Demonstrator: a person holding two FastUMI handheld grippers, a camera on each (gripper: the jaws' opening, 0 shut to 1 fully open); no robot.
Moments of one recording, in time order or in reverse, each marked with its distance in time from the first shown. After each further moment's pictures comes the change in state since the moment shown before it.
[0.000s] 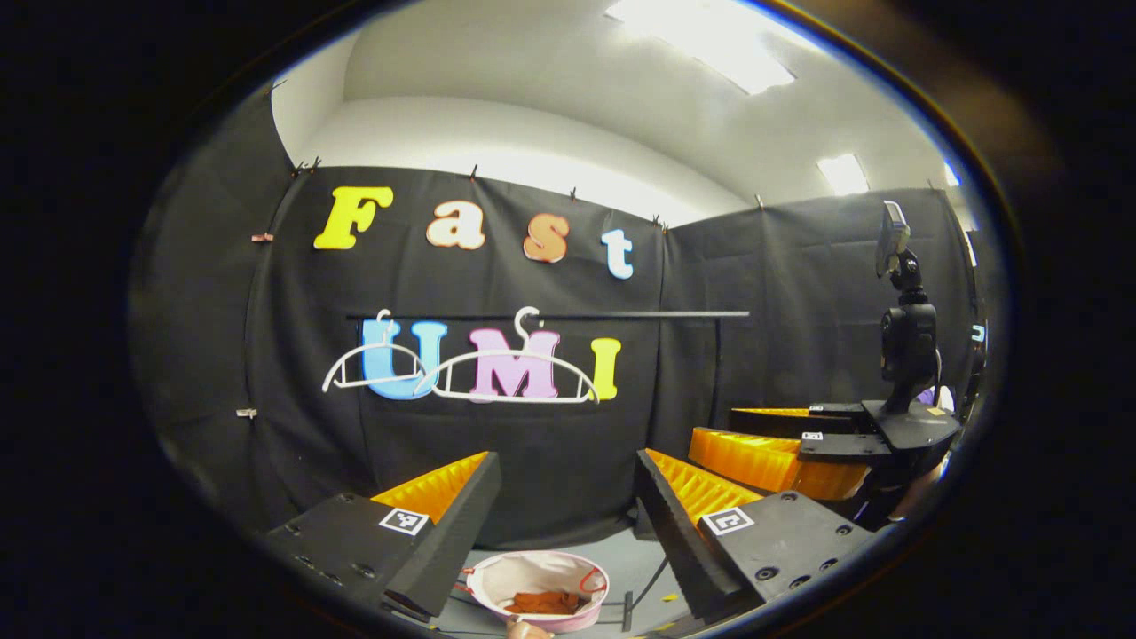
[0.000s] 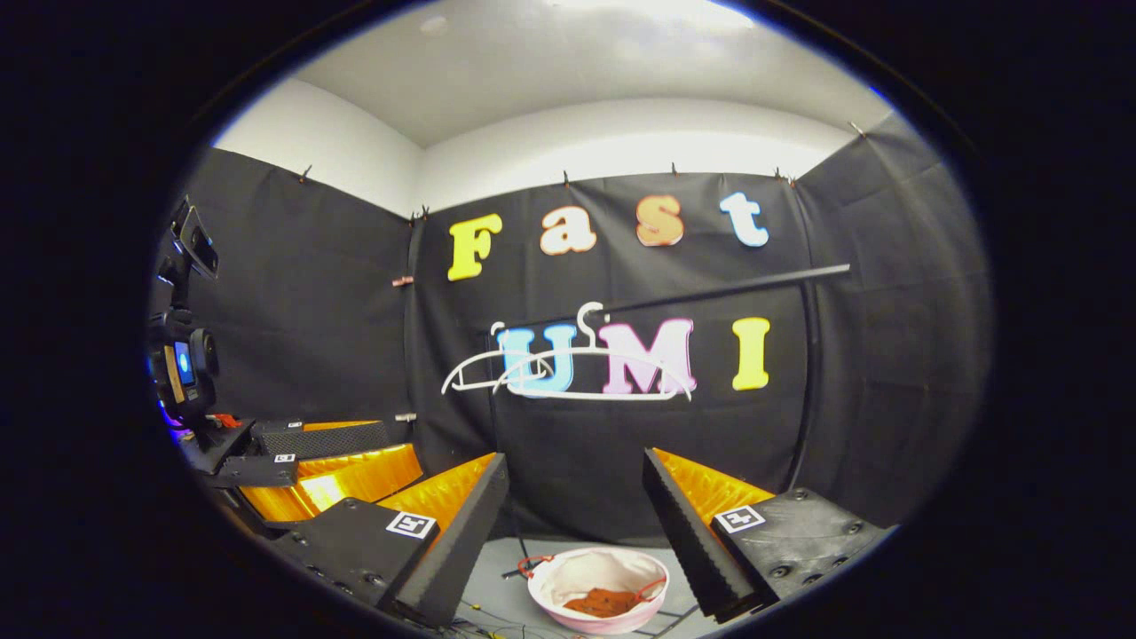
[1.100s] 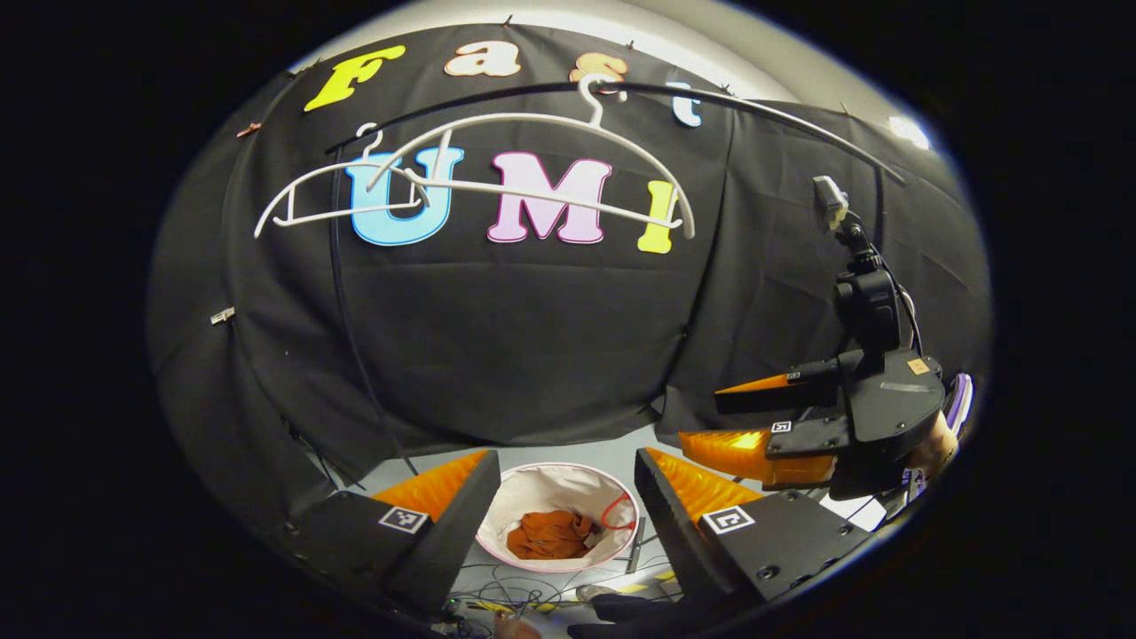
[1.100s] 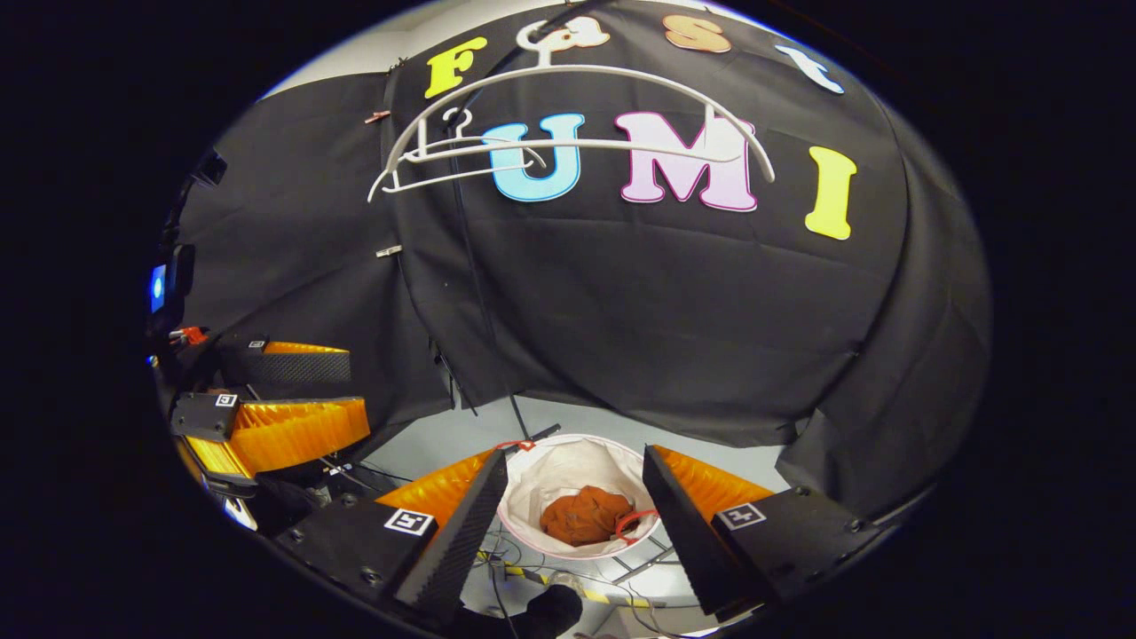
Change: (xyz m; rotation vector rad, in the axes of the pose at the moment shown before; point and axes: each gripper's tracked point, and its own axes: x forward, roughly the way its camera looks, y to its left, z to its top) left arm 0.148 0.083 -0.221 -0.080 0.558 0.063; right arm 0.154 -0.065 -0.284 -0.019 0.697 0.140
